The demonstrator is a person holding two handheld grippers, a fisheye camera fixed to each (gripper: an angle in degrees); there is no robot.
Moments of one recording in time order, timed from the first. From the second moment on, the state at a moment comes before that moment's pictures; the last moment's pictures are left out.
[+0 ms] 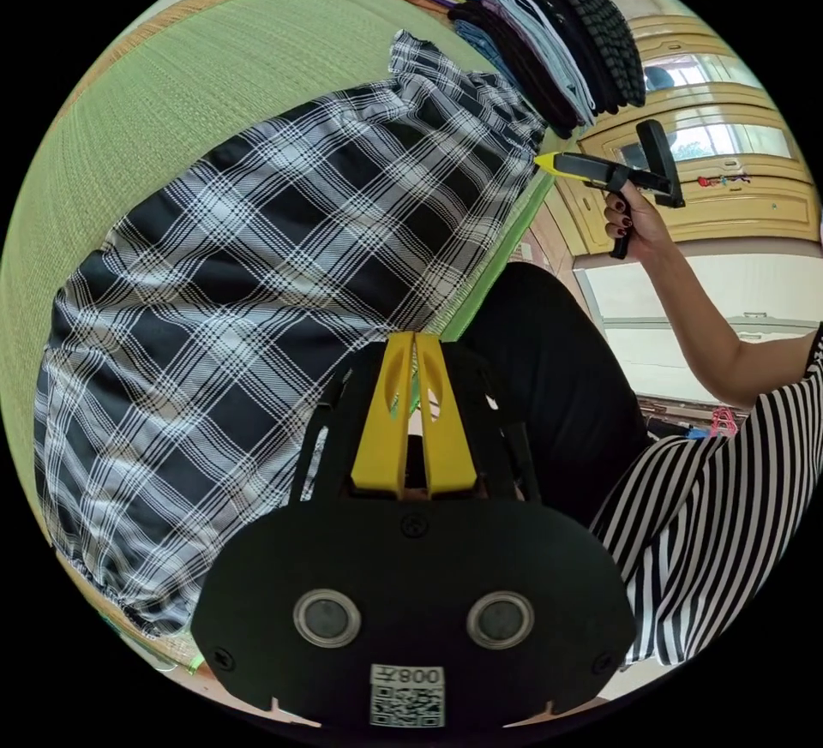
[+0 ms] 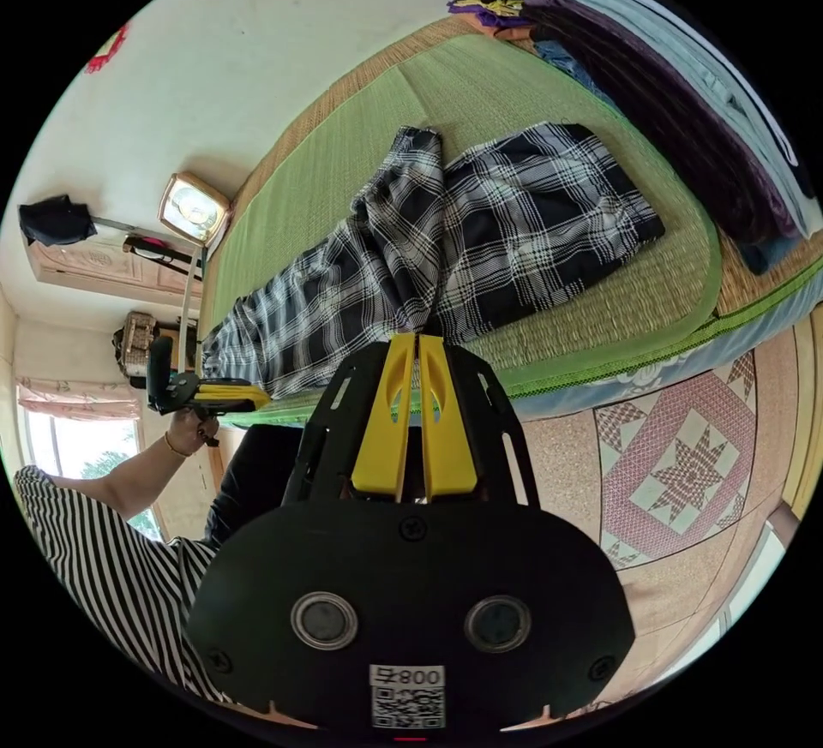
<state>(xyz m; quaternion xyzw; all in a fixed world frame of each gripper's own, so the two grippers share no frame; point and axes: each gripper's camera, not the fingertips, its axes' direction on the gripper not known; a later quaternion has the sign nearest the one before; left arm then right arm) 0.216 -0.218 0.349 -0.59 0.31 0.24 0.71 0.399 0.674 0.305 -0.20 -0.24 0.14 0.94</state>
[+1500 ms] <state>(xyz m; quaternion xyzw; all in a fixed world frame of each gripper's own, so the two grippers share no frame) 0.403 -0.359 0.493 -0.50 0.41 0.11 0.76 0.309 0.652 0.321 -0.06 -0.16 0.02 0.98</state>
